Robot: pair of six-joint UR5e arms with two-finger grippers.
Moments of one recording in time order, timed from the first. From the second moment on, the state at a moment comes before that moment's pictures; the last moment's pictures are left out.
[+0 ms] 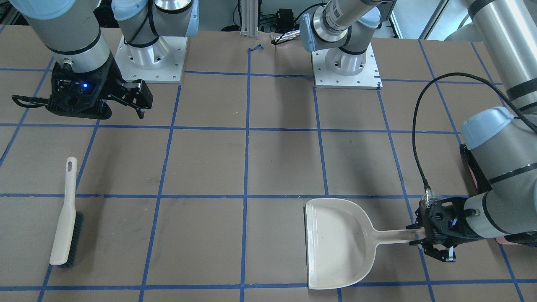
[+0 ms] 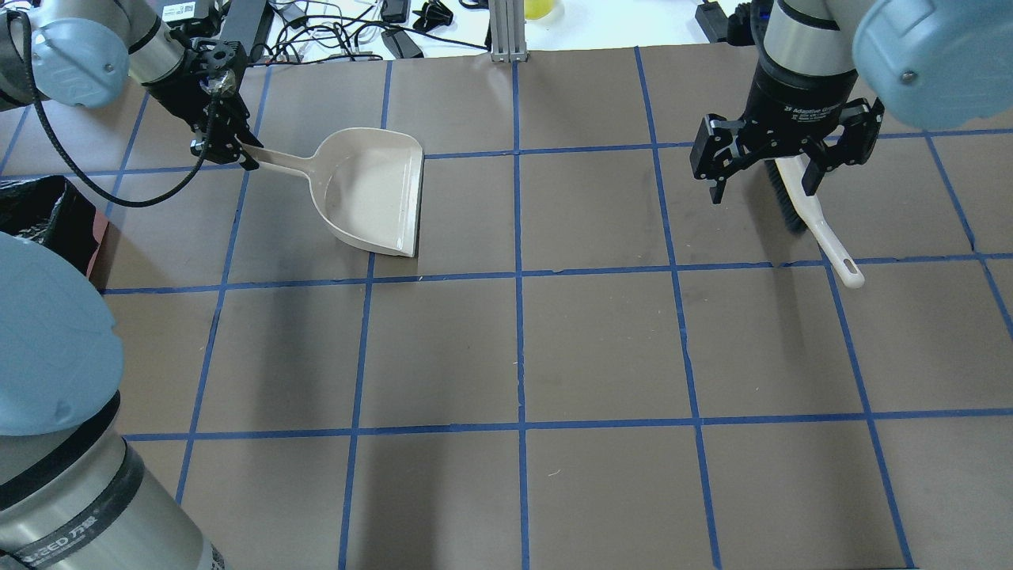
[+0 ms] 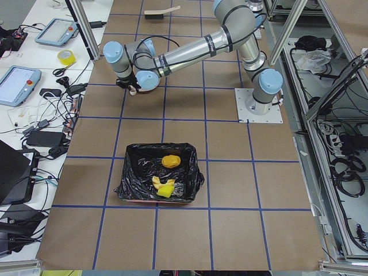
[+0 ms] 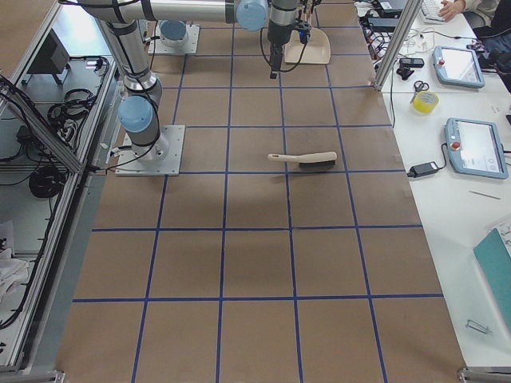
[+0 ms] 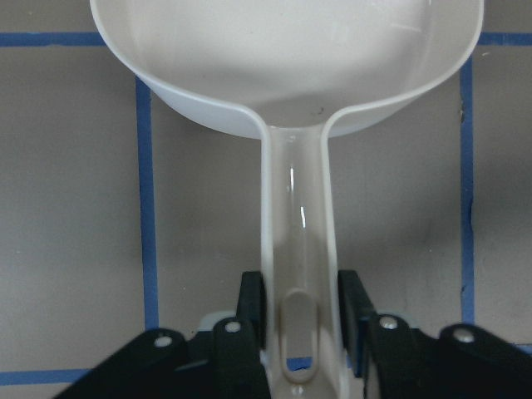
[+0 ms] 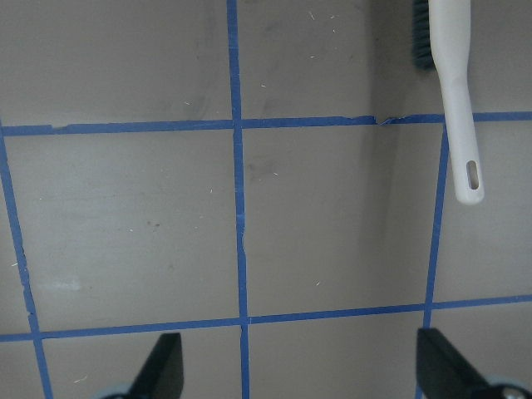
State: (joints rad) left arm -1.29 -2.15 -1.27 -1.41 1.38 1.85; right arm 1.58 -1.51 1.55 -1.50 -1.67 0.03
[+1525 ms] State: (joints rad) left arm -1.35 -2.06 -1.26 -1.47 1.38 1.52; right arm 1.58 -1.51 1.55 -1.50 -1.69 0.03
